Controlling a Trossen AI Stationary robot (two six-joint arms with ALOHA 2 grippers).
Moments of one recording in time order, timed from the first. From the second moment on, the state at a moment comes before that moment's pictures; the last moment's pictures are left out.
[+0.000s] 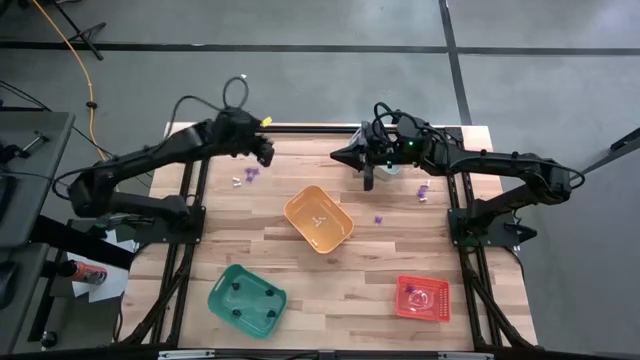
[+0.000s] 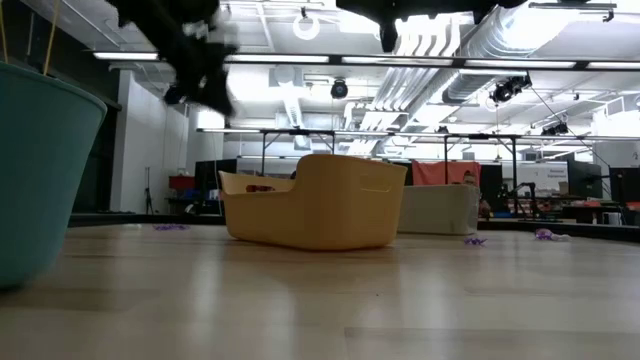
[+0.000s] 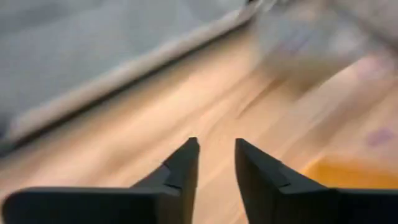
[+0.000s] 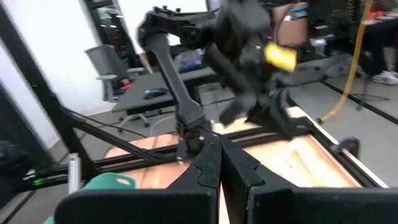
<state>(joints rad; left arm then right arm) 0.57 1.15 0.93 -0.52 -0.09 -0.32 -0.29 1.32 1.03 0.22 -0.29 0.18</state>
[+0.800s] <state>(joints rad) 0.58 1.52 0.76 -0.61 -0.22 -0.53 -0.29 1.32 1.03 0.20 -0.29 0.20</state>
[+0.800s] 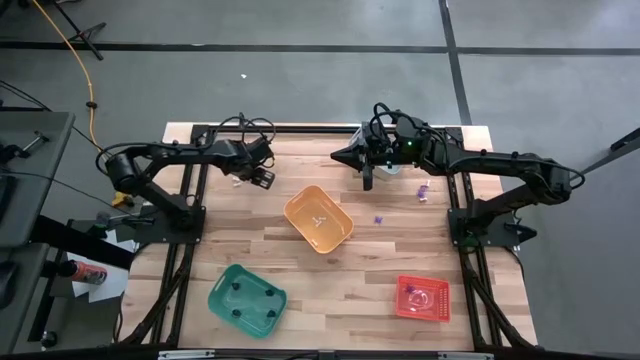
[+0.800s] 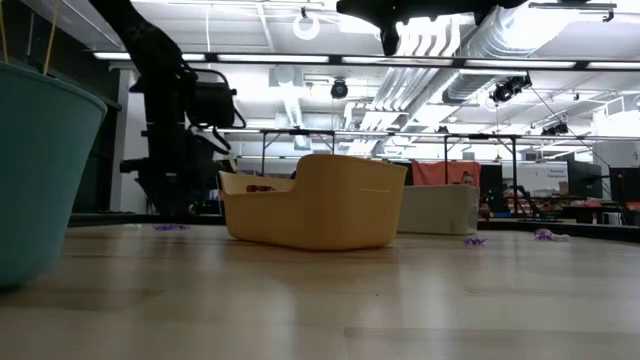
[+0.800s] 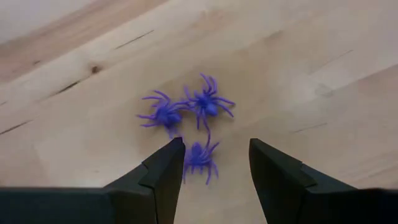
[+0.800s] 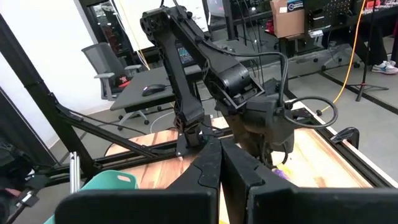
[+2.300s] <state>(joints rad) 0.41 0.98 0.81 -0.10 0.10 -0.25 -0.28 1.32 1.04 0.21 -0.29 0.21</state>
